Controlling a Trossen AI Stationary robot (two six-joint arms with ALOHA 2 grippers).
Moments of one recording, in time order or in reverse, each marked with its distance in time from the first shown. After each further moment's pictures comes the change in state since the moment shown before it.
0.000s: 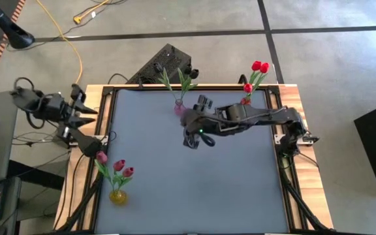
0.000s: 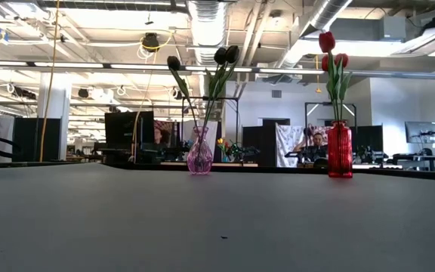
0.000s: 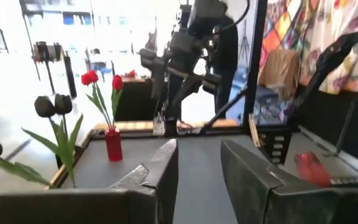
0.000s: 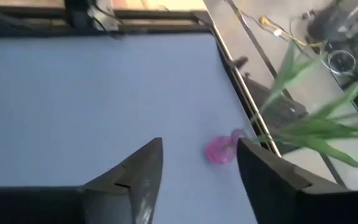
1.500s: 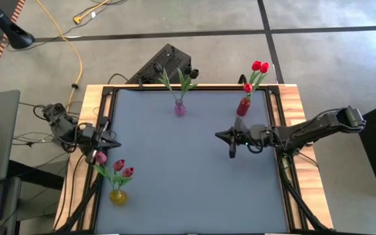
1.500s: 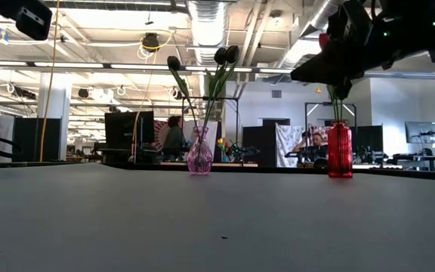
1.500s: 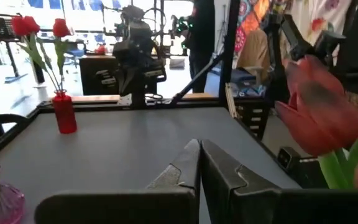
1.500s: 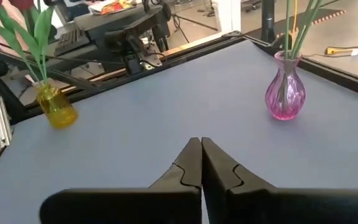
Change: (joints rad) left arm -0.005 -0.195 -0.593 0.361 0.093 -0.050; right arm -0.056 -0.849 -1.800 1.521 -0.237 0.196
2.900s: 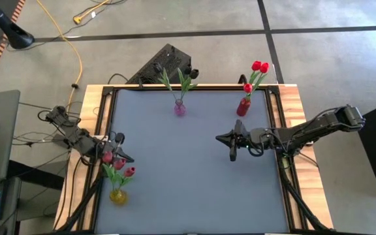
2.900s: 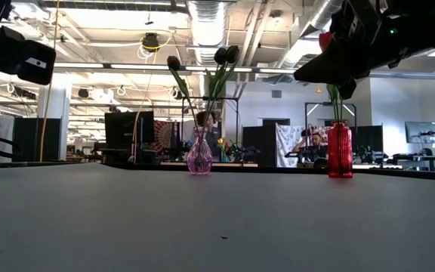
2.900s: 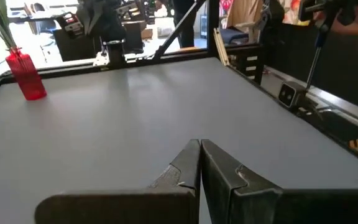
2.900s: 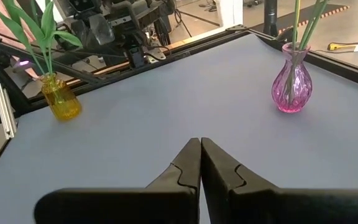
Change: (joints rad) left arm 0.000 0.002 -0.342 0.207 0.066 0.035; right arm 0.066 0.003 0.001 -0.026 0.054 0.022
